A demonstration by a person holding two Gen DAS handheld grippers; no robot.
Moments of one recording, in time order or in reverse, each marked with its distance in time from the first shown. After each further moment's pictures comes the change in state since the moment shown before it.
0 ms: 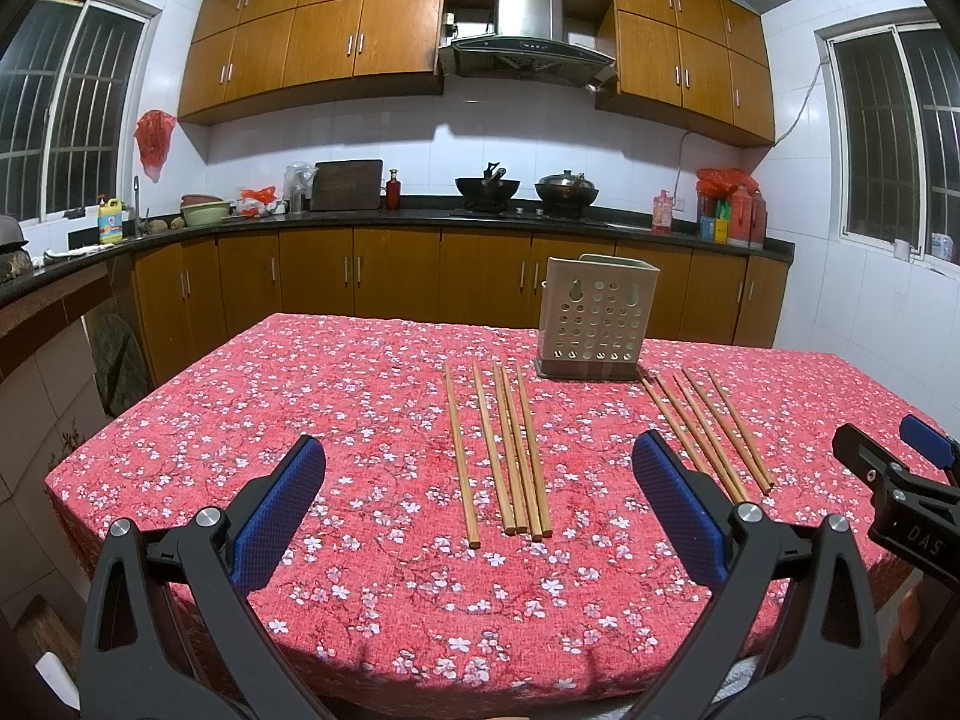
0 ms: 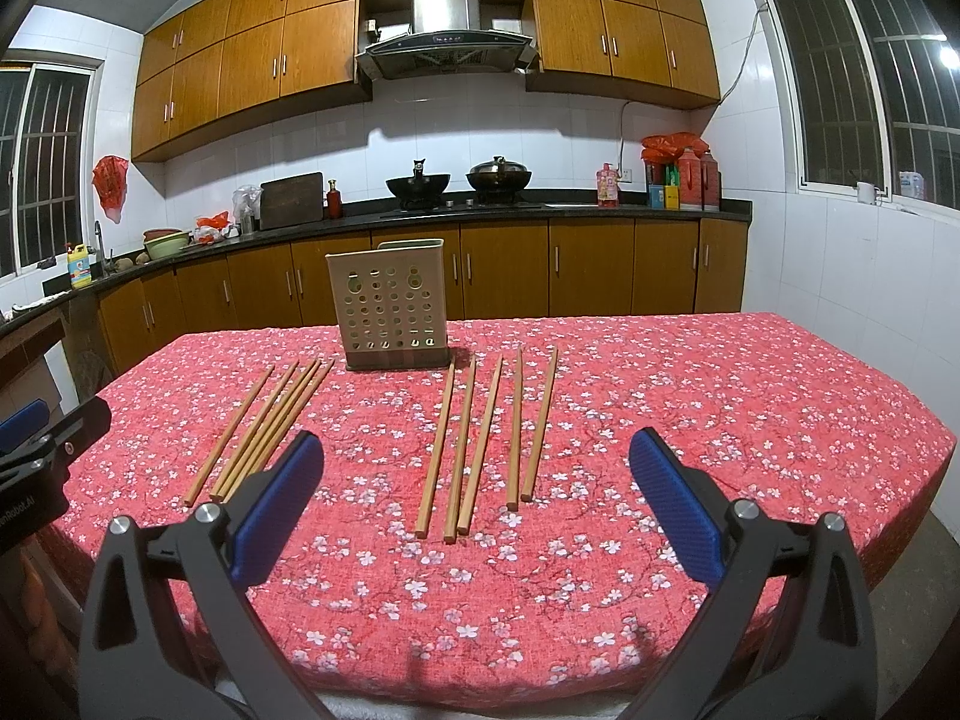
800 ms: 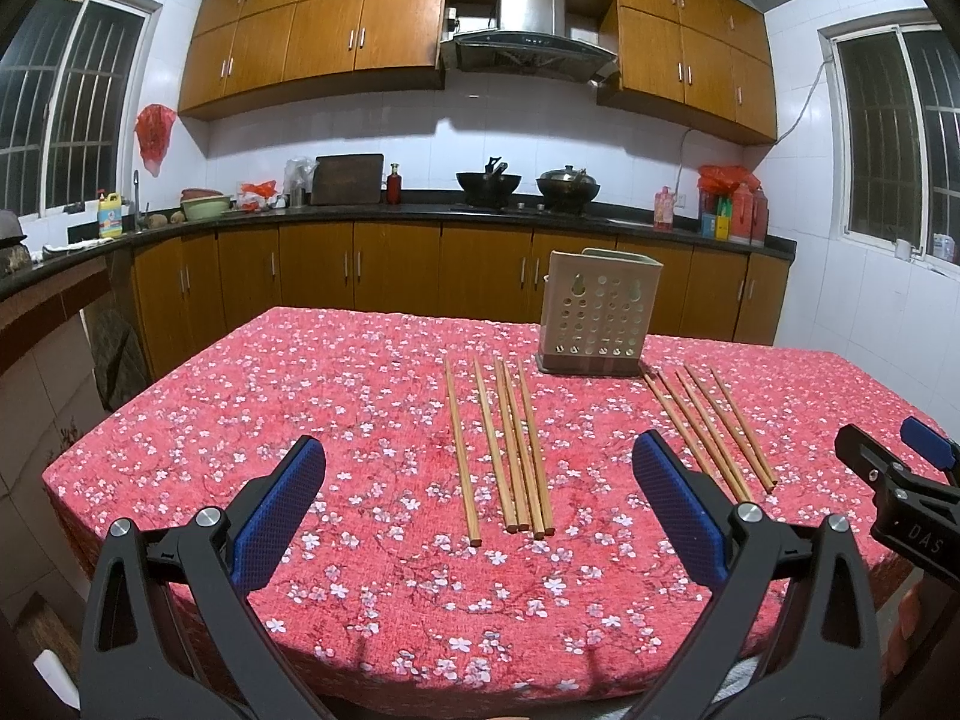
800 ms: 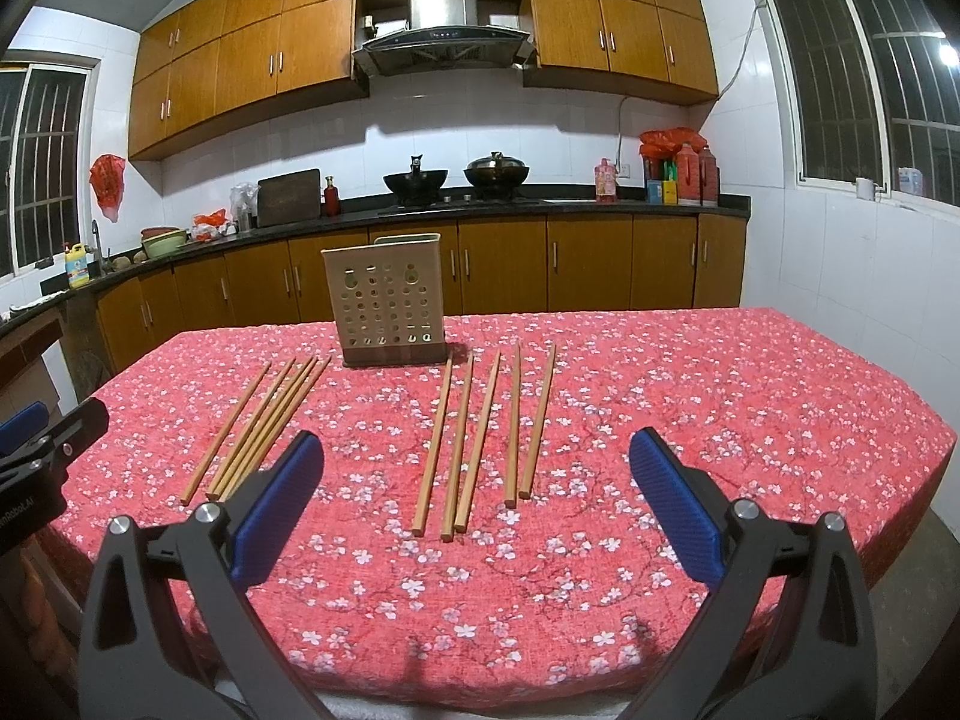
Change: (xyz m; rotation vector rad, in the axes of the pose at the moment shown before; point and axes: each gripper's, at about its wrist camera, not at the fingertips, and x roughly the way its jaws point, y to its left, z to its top) left arm 0.006 -0.002 -0.002 -0.008 0.009 0.004; right arm 0.005 -0.004 0.000 0.003 0.013 -0.003
